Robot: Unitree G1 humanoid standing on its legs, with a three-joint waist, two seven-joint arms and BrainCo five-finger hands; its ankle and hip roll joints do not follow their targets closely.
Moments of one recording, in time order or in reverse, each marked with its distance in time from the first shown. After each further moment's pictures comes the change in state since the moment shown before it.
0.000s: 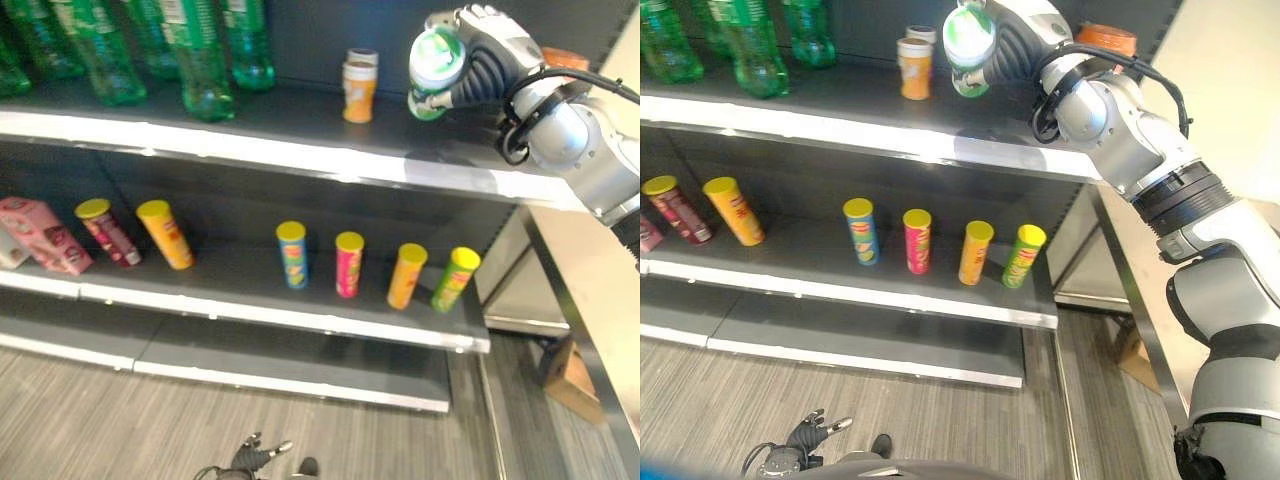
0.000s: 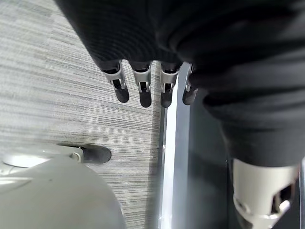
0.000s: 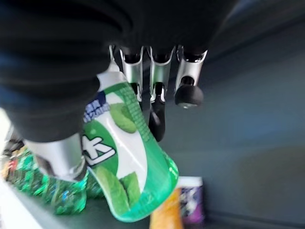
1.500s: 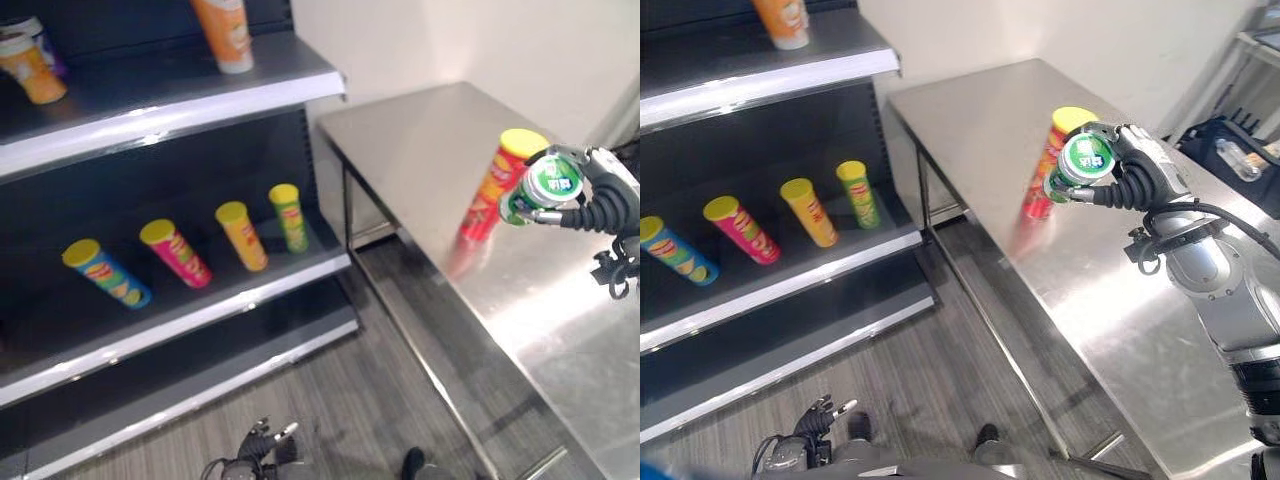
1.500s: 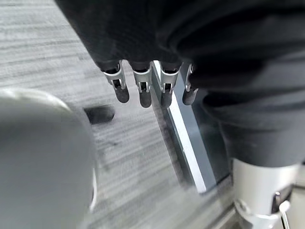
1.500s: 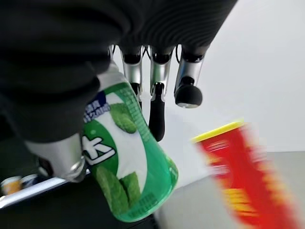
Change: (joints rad) left arm 0.004 -0.065 0.111 -0.064 -0.055 -0.006 -0.026; right arm 1.088 -0.230 -0.841 -0.658 0.030 -0.062 0.033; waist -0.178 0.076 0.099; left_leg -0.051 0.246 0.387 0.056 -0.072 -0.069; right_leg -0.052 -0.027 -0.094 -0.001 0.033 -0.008
